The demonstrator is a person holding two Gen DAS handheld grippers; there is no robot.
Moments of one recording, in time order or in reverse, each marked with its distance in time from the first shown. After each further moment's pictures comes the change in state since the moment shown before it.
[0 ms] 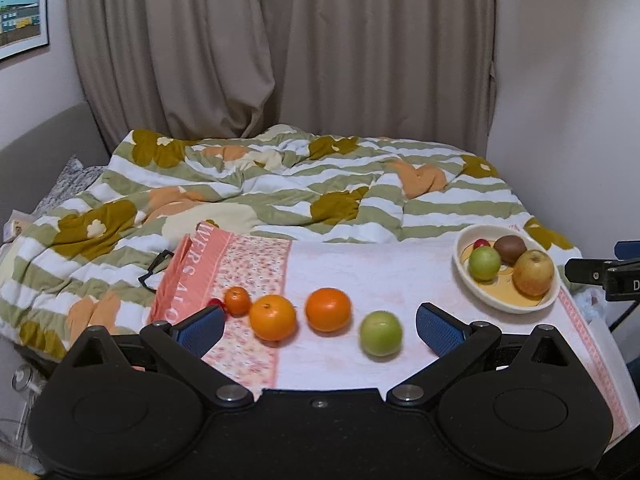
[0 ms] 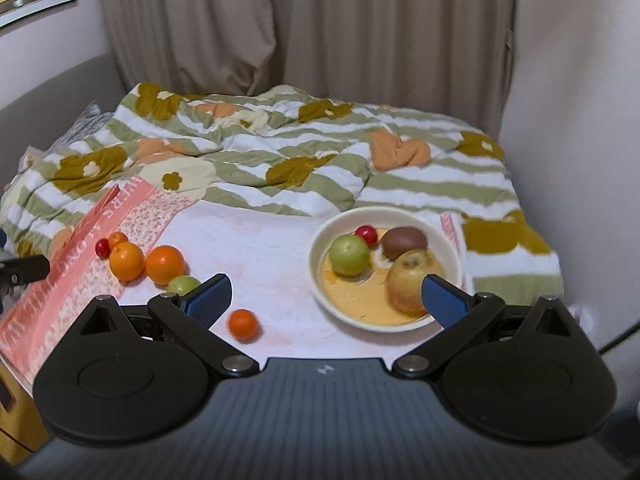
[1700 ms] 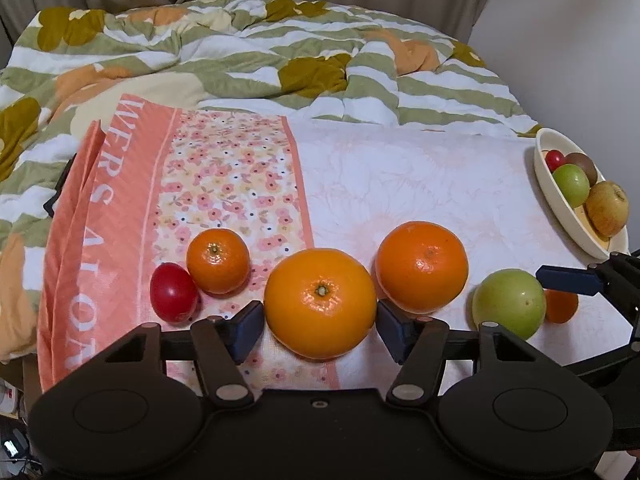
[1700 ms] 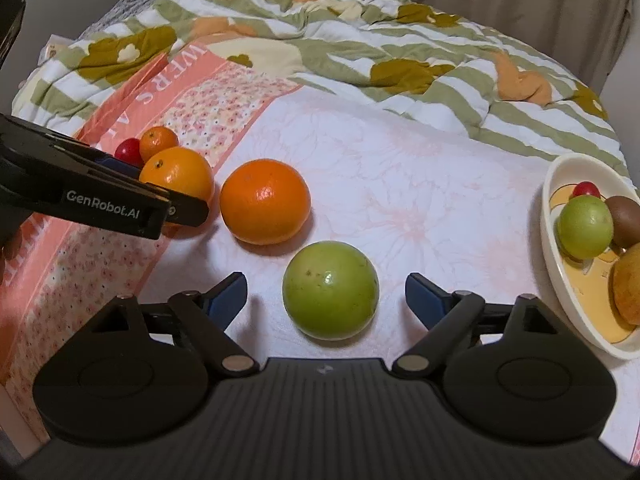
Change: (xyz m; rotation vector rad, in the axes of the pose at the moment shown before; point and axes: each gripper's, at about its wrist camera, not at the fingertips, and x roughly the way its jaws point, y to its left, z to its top) left arm 0.221 0.081 -0.006 0.013 0.403 -0.230; right arm 0.189 0.159 -0.026 -0.179 0.289 0.119
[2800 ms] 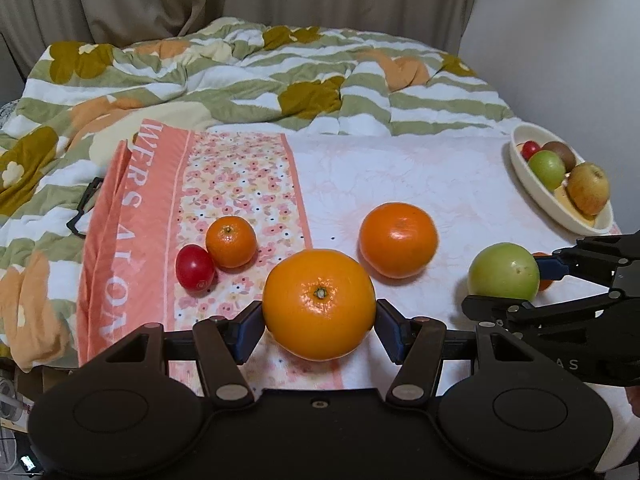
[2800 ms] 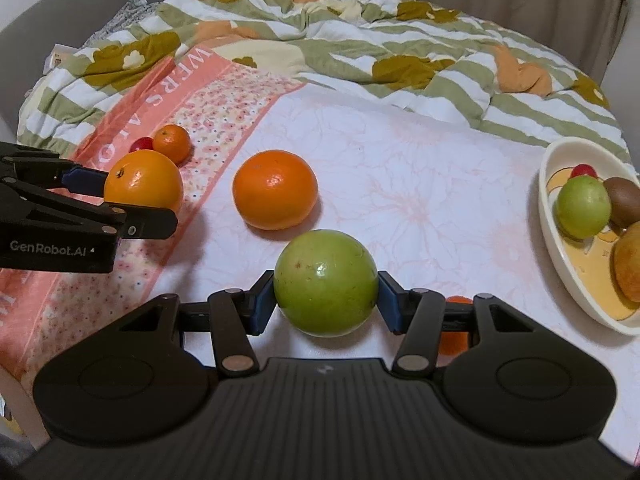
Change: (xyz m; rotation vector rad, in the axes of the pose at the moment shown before) left arm -0.046 -0.013 -0.033 0.058 -0.090 0.036; right arm -0.019 0.001 -0.011 0.034 -0.014 0.021
